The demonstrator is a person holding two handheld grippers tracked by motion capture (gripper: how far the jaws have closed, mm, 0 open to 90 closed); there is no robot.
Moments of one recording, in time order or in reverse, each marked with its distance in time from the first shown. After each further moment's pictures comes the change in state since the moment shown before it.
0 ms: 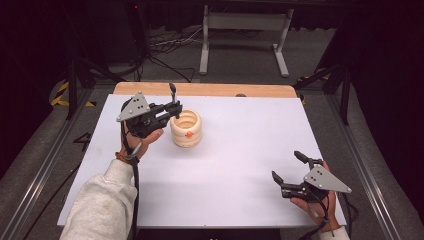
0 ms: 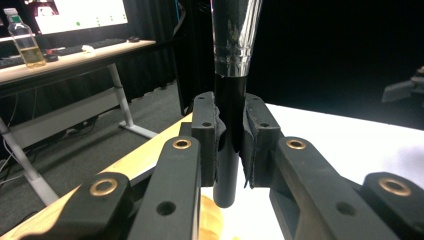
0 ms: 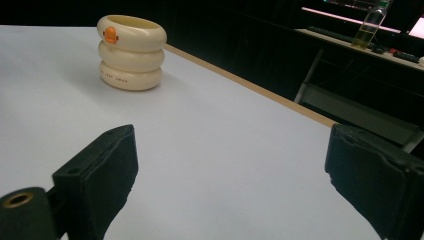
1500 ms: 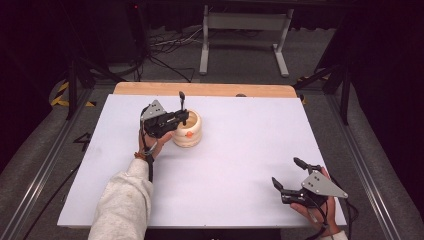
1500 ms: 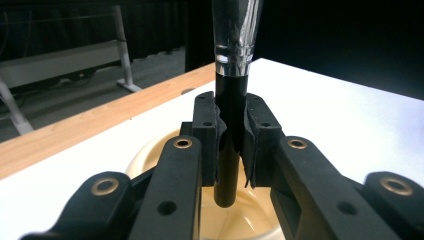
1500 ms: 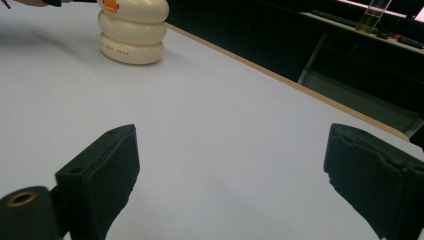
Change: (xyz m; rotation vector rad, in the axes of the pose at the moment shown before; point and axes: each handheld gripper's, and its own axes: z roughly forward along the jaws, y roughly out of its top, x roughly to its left) left arm 0.028 -0.083 0.056 0.098 0.028 -0.151; right arm 0.006 -0.017 -0.003 0.052 0.002 -0.015
